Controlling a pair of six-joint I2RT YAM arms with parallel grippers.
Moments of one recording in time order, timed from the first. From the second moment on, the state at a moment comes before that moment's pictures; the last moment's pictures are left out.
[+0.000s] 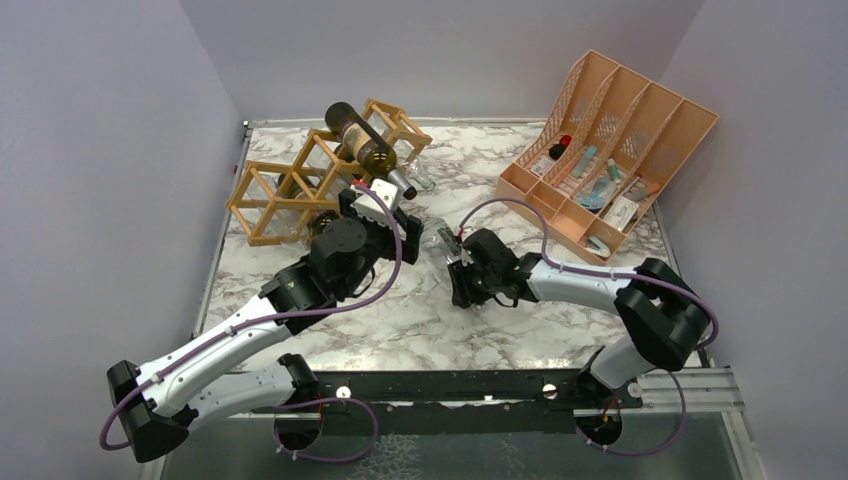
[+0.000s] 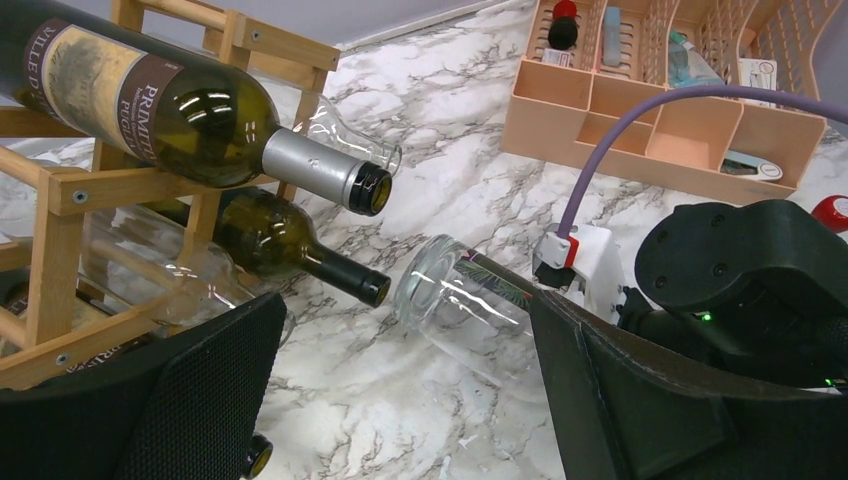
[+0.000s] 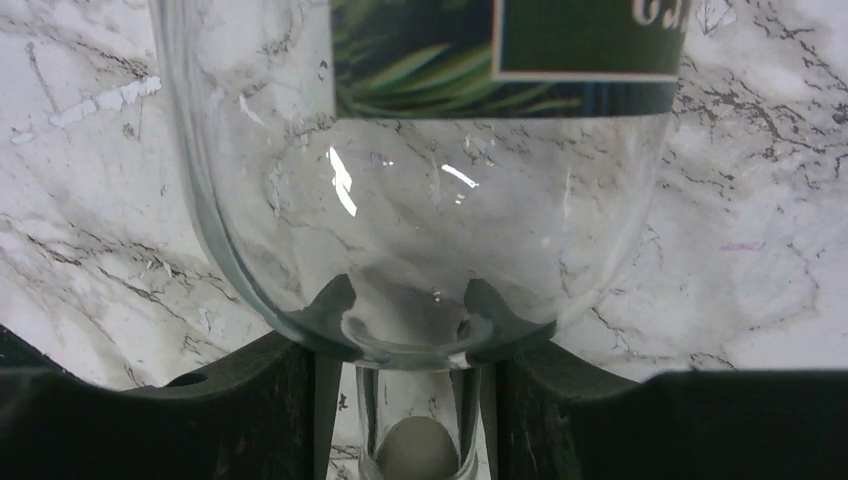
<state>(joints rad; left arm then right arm) -0.92 0.91 0.89 -0.17 -0.44 -0.09 0.82 1.53 0.76 -0.19 -0.06 0.35</state>
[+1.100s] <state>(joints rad) -0.92 0.88 0.90 -0.17 -0.46 -0.06 0.83 1.38 0.72 -0.28 0.02 0.33</state>
